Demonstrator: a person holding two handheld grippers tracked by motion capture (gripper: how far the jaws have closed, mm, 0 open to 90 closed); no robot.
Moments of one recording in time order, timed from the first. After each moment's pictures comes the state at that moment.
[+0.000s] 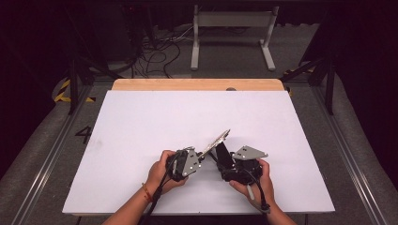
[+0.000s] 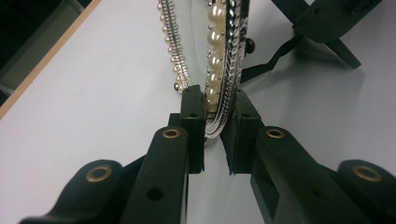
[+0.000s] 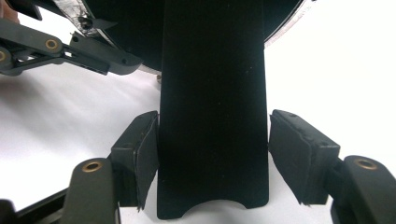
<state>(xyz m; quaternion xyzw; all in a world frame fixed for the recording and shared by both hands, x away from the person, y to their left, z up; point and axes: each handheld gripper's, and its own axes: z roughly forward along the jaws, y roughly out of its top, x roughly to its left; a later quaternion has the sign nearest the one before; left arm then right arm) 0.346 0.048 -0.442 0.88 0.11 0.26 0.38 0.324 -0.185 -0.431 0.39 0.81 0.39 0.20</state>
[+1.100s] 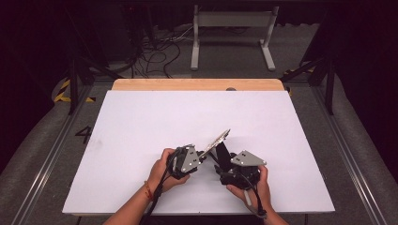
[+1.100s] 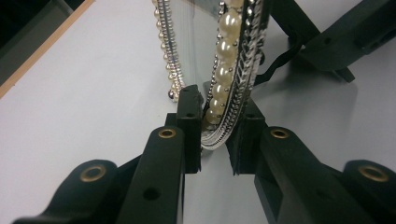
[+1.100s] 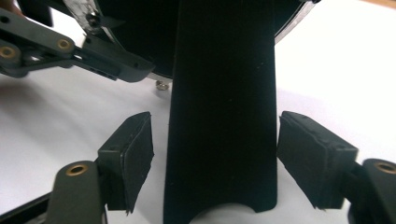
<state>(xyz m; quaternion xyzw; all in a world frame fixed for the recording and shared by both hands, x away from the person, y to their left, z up) 0.353 0.045 -0.443 0.88 0.11 0.24 0.40 0.313 -0.178 -0.442 0.39 0.79 0.41 0.24</state>
